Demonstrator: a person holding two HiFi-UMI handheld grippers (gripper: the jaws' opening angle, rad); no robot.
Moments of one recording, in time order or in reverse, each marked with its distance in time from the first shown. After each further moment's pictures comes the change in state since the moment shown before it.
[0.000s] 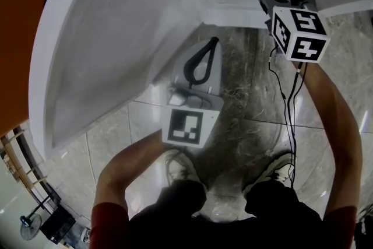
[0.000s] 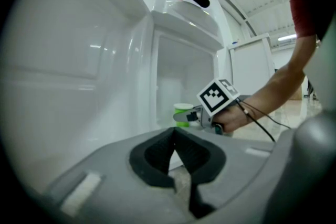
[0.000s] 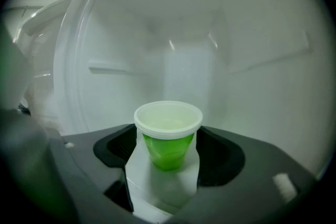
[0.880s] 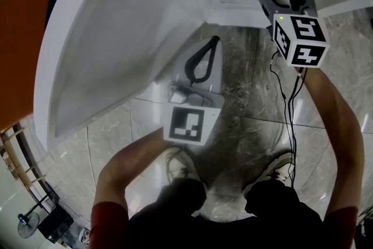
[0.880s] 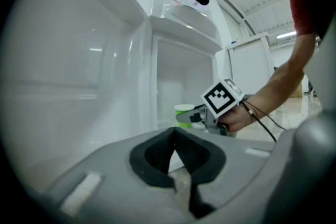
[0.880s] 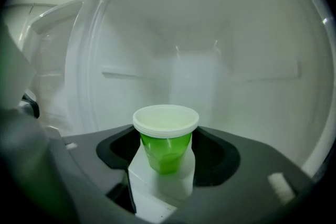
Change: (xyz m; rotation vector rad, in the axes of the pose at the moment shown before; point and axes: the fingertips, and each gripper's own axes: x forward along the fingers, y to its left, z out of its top) left arm -0.008 -0.001 0.009 0.017 -0.008 0.011; right arm -0.016 0.011 0.008 -0.049 -0.025 0.020
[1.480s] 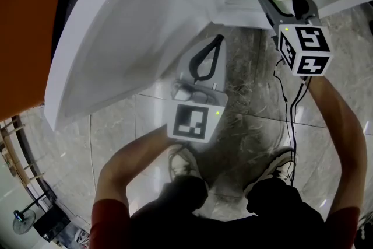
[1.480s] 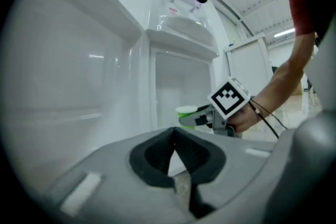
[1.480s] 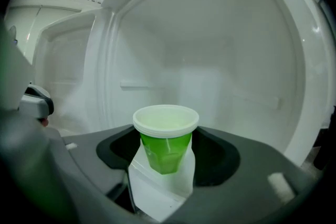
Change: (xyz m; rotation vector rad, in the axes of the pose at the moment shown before) left arm -0.017 -0.005 0.021 0.034 -0.046 0.005; right arm -0.032 0.020 0.015 -0.031 -0.020 0.051
